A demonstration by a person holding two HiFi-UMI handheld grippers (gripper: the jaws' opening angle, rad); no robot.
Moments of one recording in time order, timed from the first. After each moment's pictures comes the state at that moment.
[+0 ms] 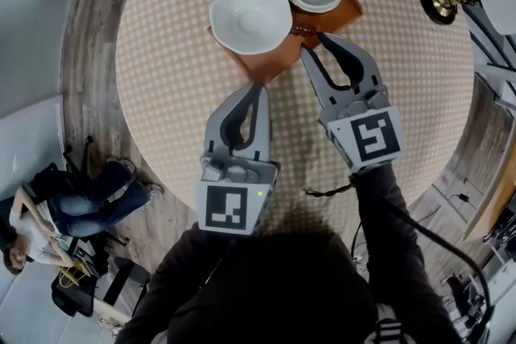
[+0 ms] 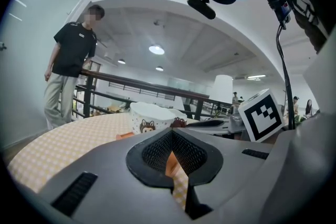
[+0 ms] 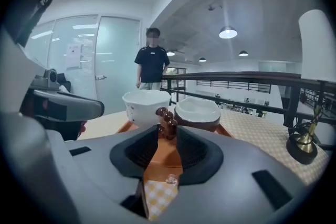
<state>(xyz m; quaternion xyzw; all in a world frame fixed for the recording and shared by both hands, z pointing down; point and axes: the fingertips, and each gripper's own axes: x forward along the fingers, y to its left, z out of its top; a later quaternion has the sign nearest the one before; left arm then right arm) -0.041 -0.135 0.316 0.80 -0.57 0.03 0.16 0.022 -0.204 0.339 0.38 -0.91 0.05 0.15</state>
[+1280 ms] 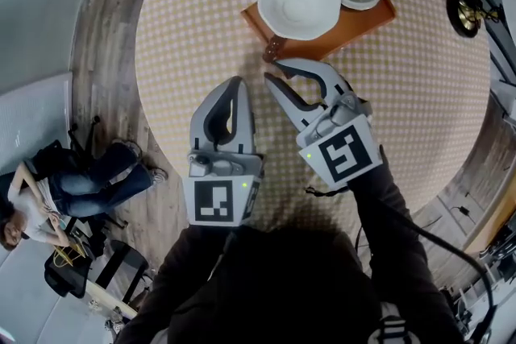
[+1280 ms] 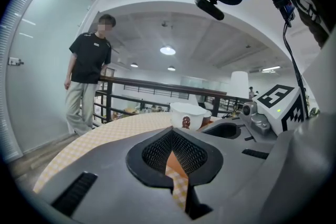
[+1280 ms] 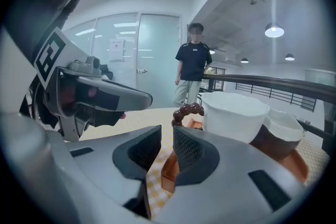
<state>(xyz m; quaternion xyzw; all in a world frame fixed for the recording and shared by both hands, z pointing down) -0.116 -0.118 0.324 0.76 -0.63 0.06 0.13 -0.080 -0.127 0.360 0.17 -0.96 -0.01 0.23</state>
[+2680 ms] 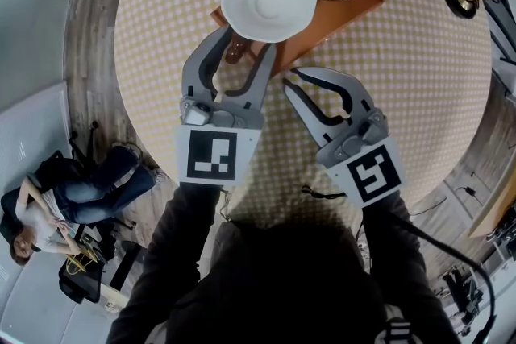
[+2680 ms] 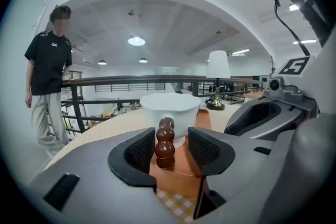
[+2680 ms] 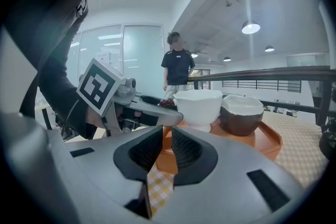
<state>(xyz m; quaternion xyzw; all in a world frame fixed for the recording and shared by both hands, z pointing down) -0.058 -0.193 0.347 0.84 -0.51 0.15 0.08 -0.018 -0.133 0.343 0.26 -0.95 0.08 0.13</state>
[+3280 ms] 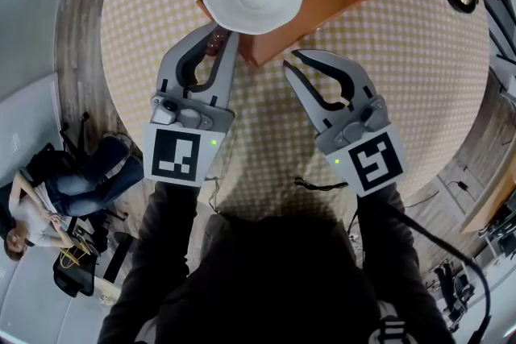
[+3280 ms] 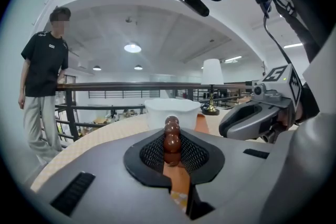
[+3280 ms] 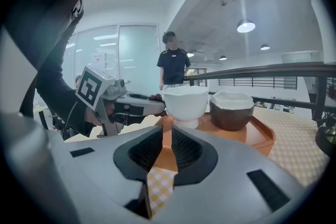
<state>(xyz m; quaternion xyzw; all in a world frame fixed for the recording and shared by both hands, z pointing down) -0.067 -0.185 0.340 0.86 -0.49 0.12 0.07 0.000 -0.146 0.346 0.28 -0.95 0.08 0.13</state>
